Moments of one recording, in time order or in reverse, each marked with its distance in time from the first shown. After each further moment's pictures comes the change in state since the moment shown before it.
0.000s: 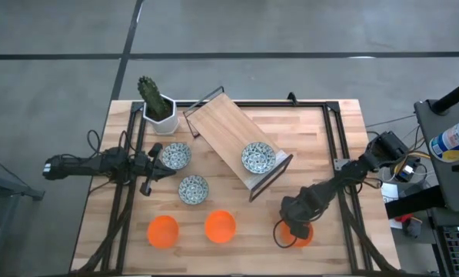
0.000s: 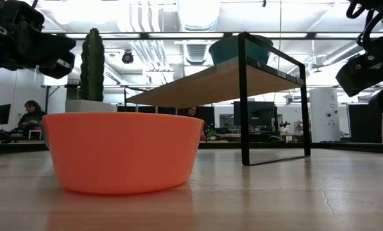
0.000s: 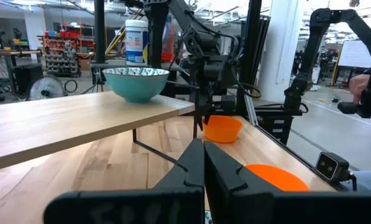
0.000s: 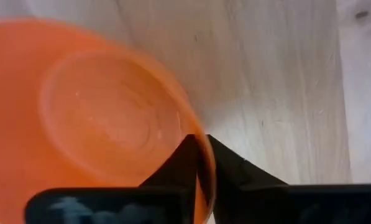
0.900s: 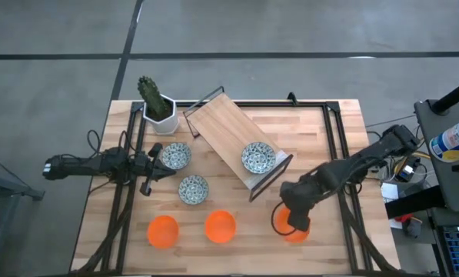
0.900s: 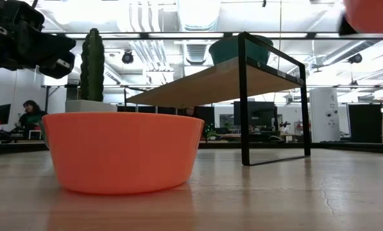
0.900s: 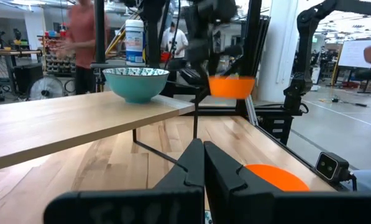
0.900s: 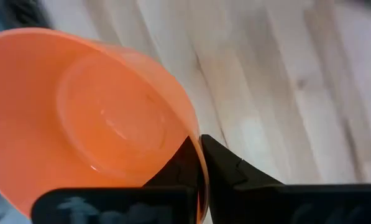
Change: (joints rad) left arm 0.000 0.000 0.000 0.000 0.000 0.000; right arm -0.109 -0.176 0.385 -0.331 0.012 -0.044
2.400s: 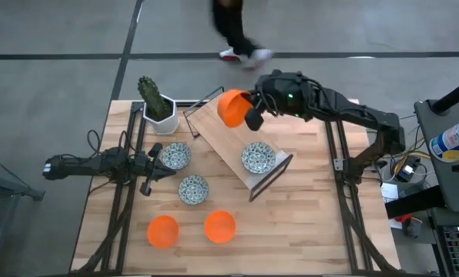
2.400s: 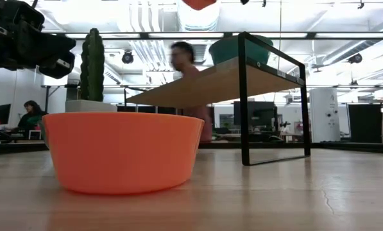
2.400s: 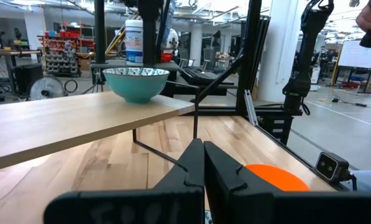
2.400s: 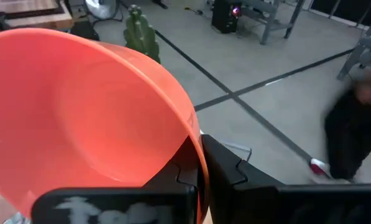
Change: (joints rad) left arm 0.000 0.000 0.000 0.000 0.000 0.000; right arm -0.650 0.123 0.520 0.481 0.470 -0.802
